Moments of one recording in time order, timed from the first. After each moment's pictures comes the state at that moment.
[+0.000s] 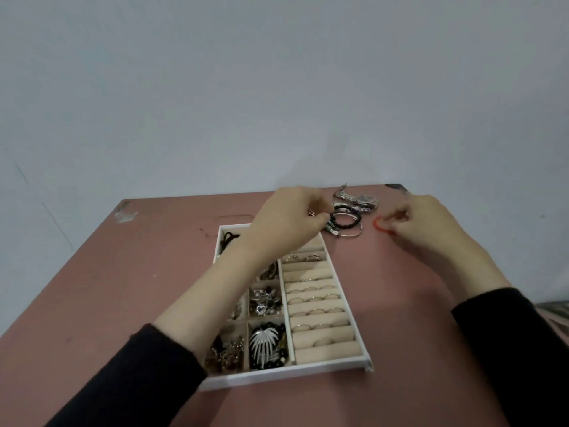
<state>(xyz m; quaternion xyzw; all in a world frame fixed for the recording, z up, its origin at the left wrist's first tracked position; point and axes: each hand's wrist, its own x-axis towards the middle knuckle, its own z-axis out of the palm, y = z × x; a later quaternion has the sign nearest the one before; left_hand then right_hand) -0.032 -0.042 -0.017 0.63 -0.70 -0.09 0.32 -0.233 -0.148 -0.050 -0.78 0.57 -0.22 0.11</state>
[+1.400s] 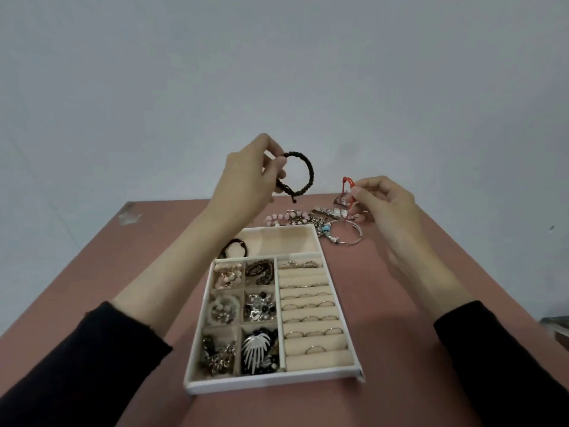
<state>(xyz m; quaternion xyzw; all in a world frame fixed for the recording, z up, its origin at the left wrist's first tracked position) -0.002 -0.048 0.014 0.63 -0.59 -0.06 0.49 -0.181 -0.114 -0.034 -0.59 0.36 -0.53 0.49</state>
